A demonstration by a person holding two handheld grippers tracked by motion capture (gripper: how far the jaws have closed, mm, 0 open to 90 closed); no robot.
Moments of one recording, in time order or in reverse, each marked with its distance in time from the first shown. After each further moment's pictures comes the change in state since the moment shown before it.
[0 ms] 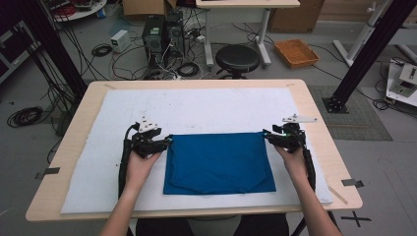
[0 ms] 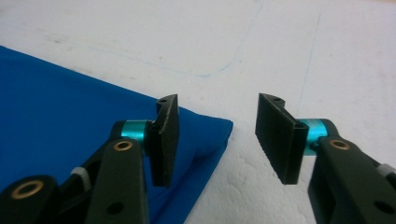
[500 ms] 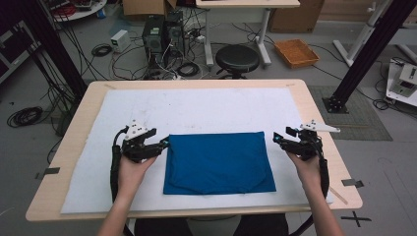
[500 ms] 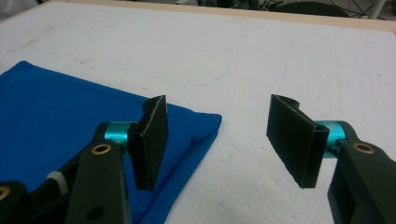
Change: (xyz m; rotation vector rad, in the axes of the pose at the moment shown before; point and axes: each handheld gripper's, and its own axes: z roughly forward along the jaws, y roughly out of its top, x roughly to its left) left arm 0.001 -0.002 -0.025 -0.091 -0.045 0.004; right arm -0.009 -0.012 -0.043 -0.092 0.013 0.030
